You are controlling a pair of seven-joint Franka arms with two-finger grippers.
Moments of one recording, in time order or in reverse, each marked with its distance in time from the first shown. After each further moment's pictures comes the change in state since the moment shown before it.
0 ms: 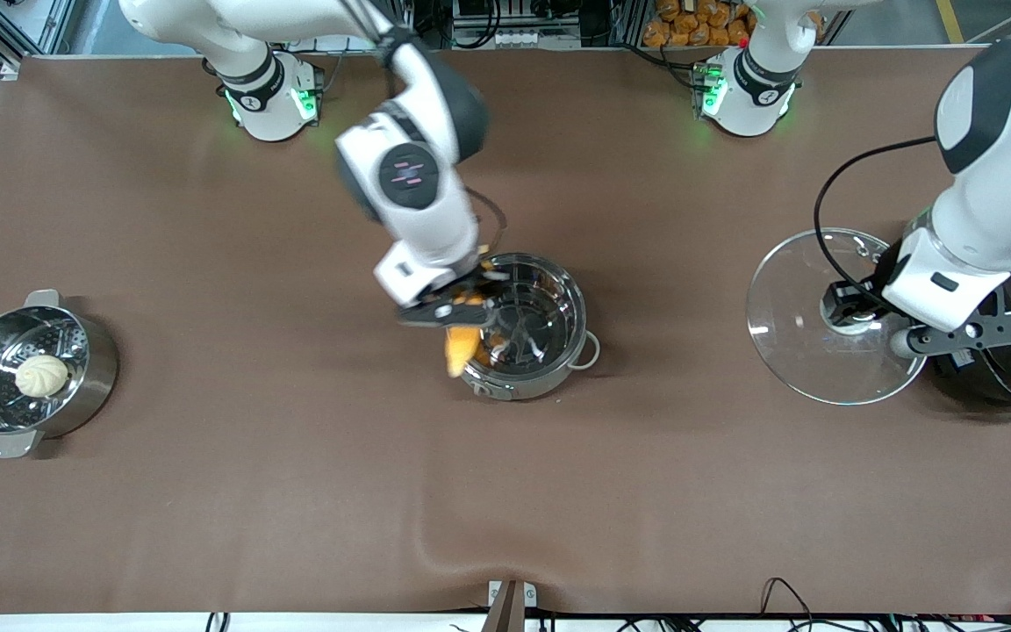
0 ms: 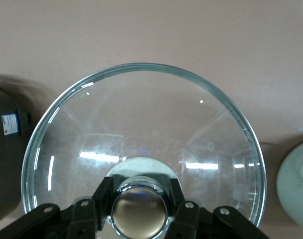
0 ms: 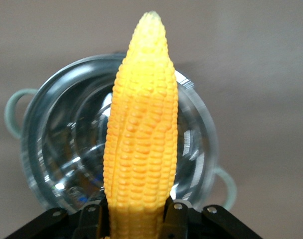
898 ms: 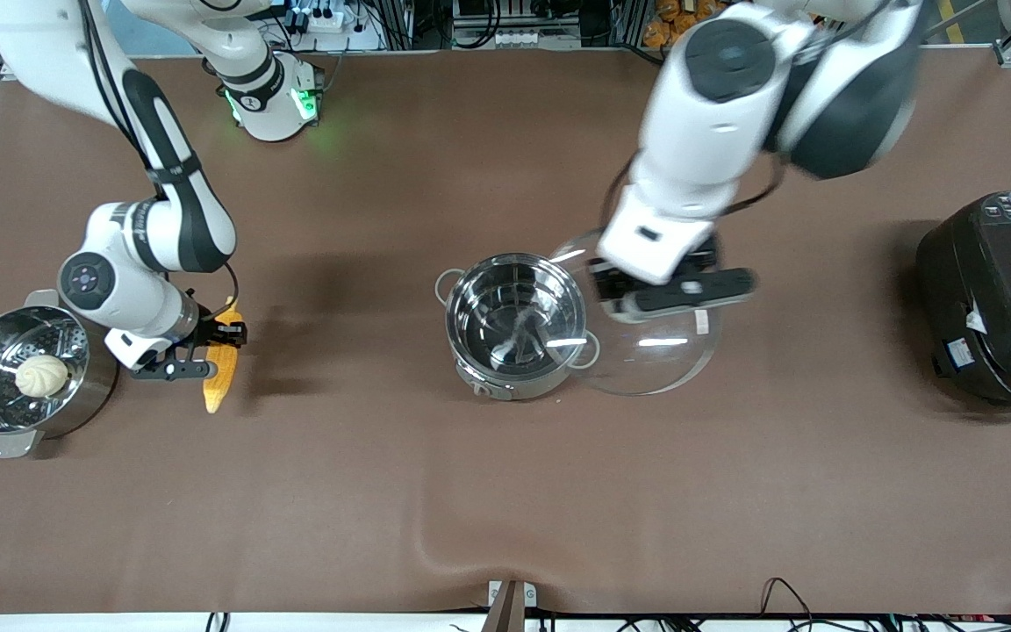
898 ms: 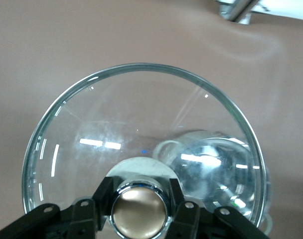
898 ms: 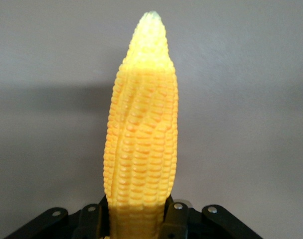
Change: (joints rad) left arm -0.414 0.169 0.002 0.312 0.043 -0.074 -0.470; right arm -0.648 -0.227 -0.009 -0.572 -0.116 0.179 -0.726
